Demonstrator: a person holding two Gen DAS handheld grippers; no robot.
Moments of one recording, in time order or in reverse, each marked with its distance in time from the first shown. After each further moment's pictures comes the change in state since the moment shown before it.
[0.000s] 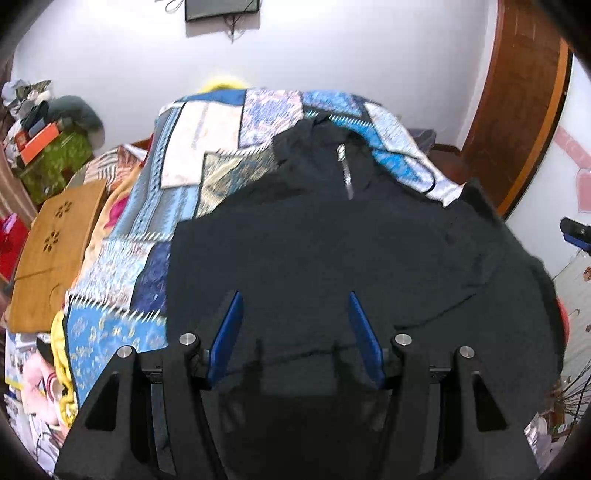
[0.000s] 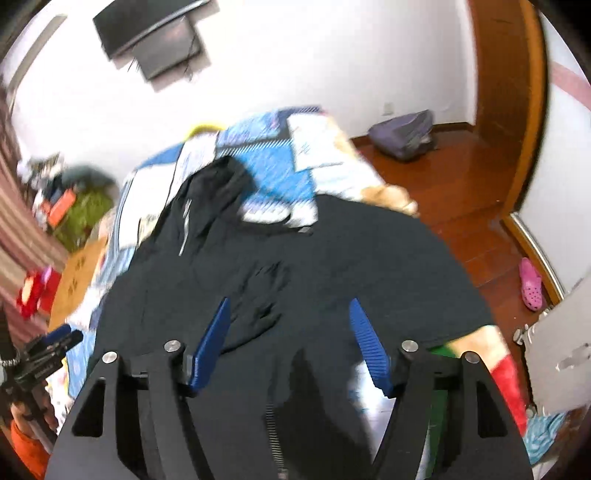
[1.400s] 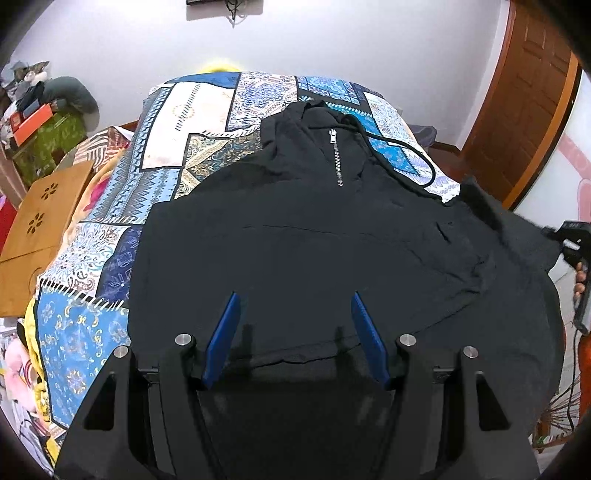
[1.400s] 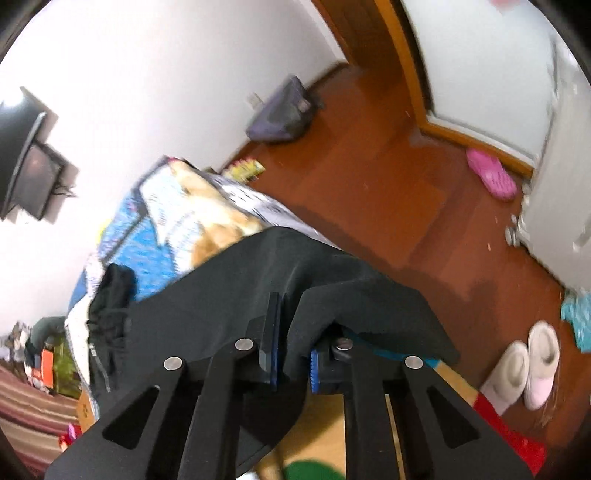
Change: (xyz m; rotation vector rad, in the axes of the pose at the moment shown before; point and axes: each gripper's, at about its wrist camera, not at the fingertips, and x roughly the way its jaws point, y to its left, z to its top) left arm 0.035 -0.013 -0.006 -0.059 0.047 -0.024; right arm 0.048 -0.162 0.017 0.542 -0.056 -0.114
